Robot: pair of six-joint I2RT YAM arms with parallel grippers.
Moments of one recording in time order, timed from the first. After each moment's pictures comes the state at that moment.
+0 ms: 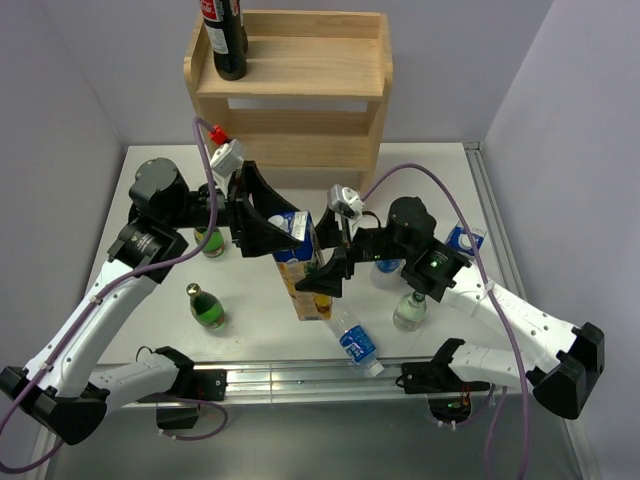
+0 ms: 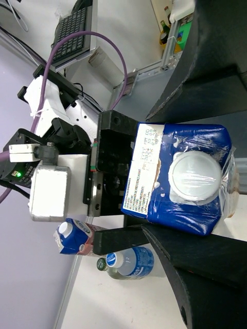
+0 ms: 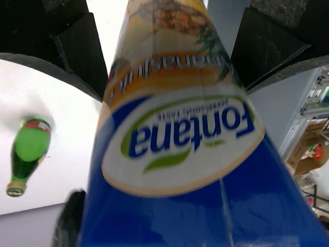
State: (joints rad) left arm -0.54 1.07 1.26 -0.06 1.03 -0.48; right arm 0.77 1.05 0.94 0.10 -0.83 0.23
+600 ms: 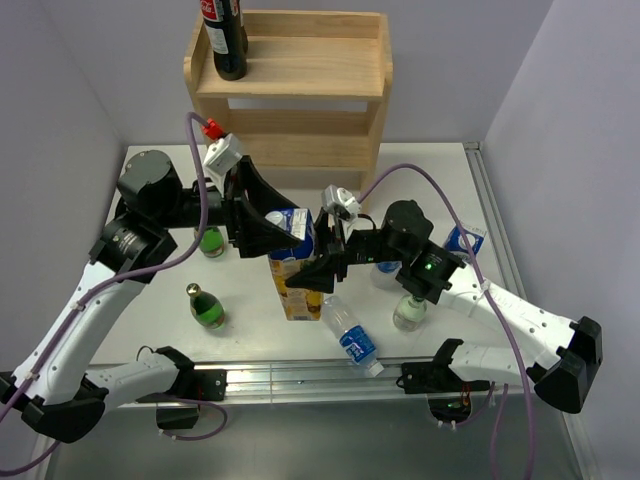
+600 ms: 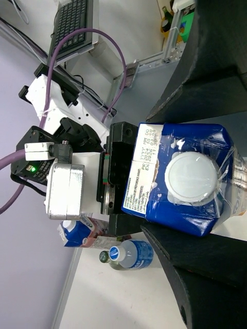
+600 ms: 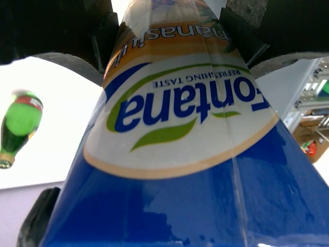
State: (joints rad) left arm -0.57 1.08 1.41 -0.27 0.96 -0.38; right arm 0.84 1.08 0.97 0.18 -0.78 0.26
